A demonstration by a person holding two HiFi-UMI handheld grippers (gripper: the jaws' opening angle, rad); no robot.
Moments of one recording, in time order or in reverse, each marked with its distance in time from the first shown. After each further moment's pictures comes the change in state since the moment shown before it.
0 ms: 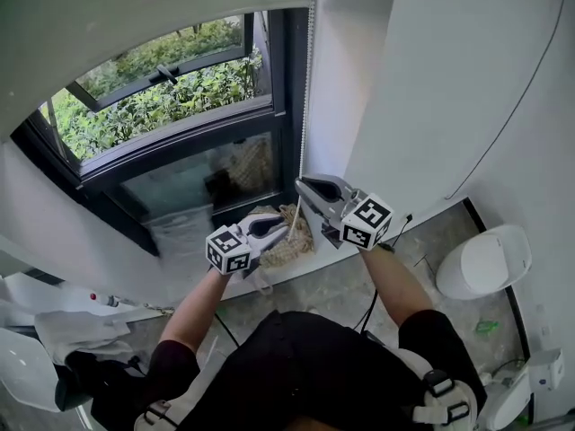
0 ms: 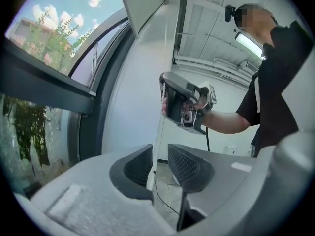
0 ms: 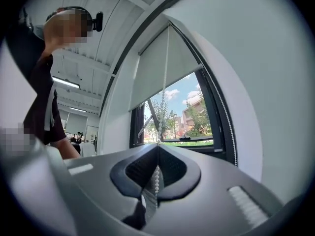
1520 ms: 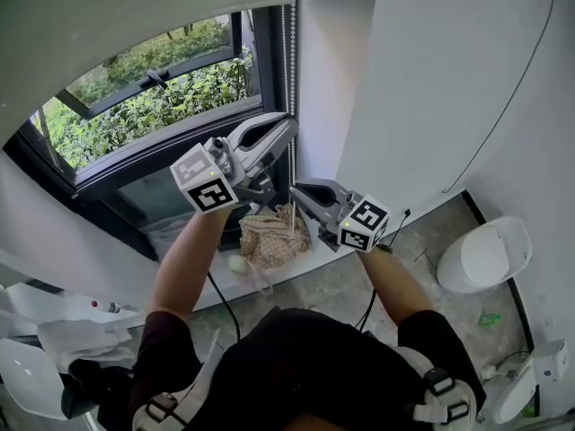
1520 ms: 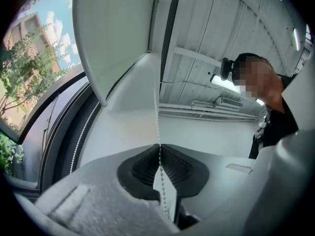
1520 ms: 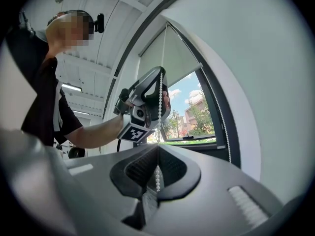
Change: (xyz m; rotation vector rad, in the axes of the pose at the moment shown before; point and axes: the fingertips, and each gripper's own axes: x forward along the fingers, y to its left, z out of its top) left arm 0.012 -0.043 0.315 0.127 -0.521 -0.228; right arm -0.008 0.009 -0.002 0.027 -0.005 0.040
